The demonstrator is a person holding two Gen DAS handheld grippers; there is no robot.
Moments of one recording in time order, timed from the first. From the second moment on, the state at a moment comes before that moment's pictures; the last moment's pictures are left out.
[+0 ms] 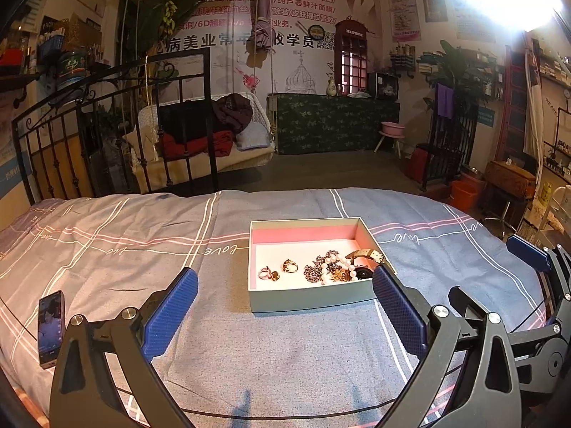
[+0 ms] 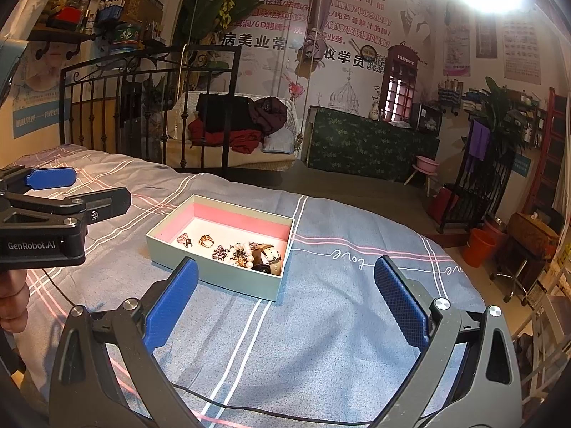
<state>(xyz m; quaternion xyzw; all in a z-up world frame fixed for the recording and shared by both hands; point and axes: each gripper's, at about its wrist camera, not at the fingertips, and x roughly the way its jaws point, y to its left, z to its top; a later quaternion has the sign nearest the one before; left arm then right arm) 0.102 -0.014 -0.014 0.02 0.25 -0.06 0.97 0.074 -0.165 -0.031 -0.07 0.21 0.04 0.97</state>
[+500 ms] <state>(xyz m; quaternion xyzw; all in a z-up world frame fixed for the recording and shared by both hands) 0.095 -0.011 -0.010 0.02 0.24 -0.05 0.97 0.069 -0.163 -0.027 -0.07 0.20 0.04 0.98</state>
